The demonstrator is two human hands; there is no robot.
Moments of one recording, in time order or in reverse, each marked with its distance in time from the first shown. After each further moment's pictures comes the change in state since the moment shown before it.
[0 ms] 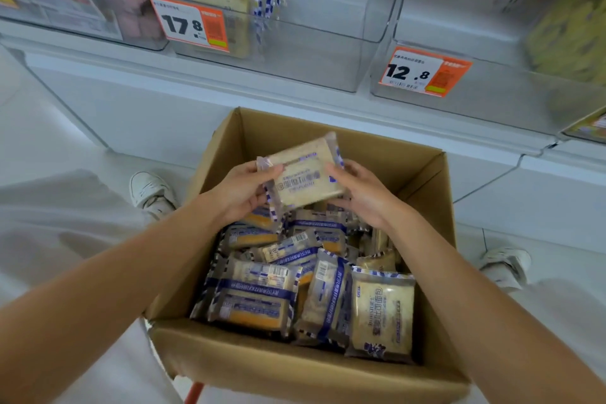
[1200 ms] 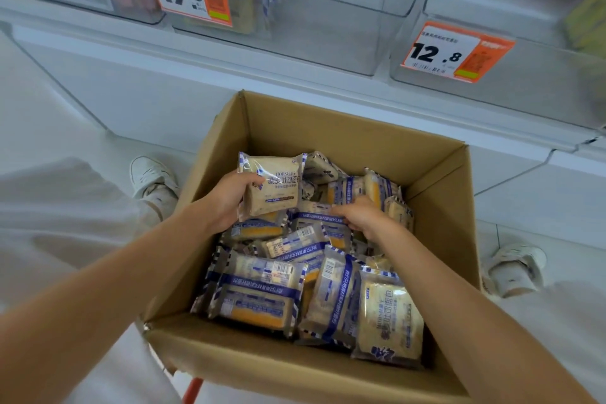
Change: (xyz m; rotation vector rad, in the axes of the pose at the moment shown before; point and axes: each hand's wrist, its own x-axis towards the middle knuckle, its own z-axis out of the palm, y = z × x) left_hand 0.009 -0.029 -0.028 0.002 0.181 -0.127; right_hand 0.050 0.072 -0.017 -0.611 0.227 0.305
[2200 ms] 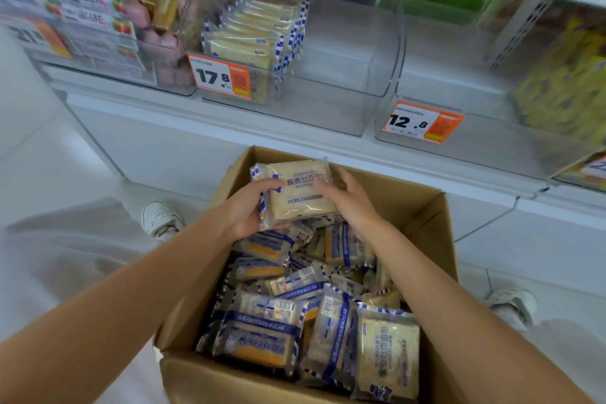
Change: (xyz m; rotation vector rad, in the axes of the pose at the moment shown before) left_hand -0.031 0.057 0.020 -0.118 -0.203 0.098; right_hand -0.073 -0.096 -0.019 0.288 0.005 -0.471
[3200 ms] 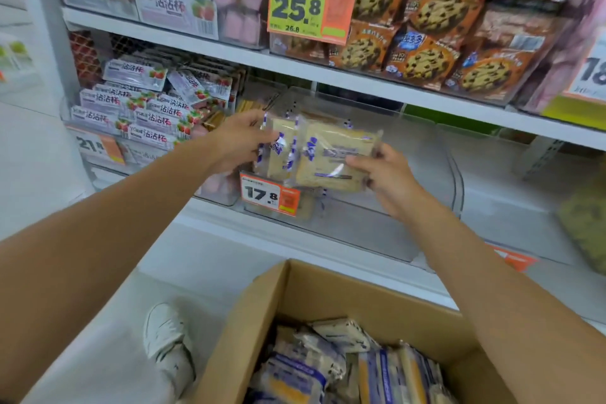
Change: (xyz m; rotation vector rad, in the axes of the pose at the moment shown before) left_hand 0.008 0.279 -0.050 0.546 0.159 0.580; right_hand 0.111 -0.211 0.005 0.224 0.120 -0.393
